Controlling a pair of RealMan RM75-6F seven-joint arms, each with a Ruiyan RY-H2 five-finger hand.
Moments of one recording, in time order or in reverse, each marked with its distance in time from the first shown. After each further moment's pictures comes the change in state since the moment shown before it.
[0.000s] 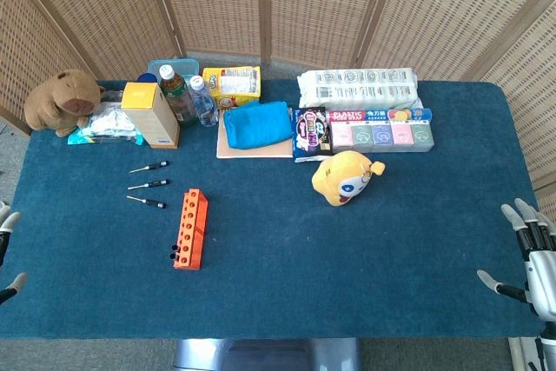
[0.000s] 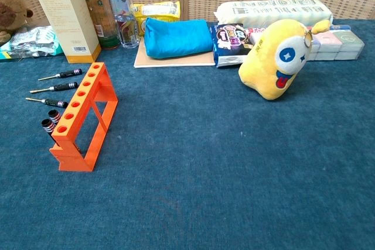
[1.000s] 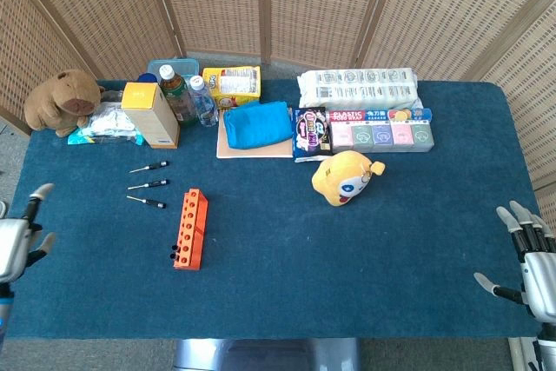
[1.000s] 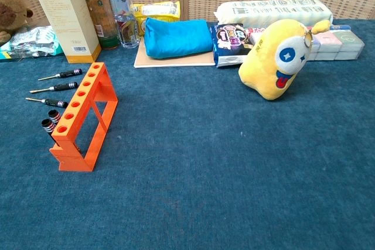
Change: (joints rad) left arm -0.164 -0.077 -0.121 0.021 -0.080 -0.208 -0.009; right arm 0.000 0.005 -0.011 -0.009 -0.009 -0.010 0.002
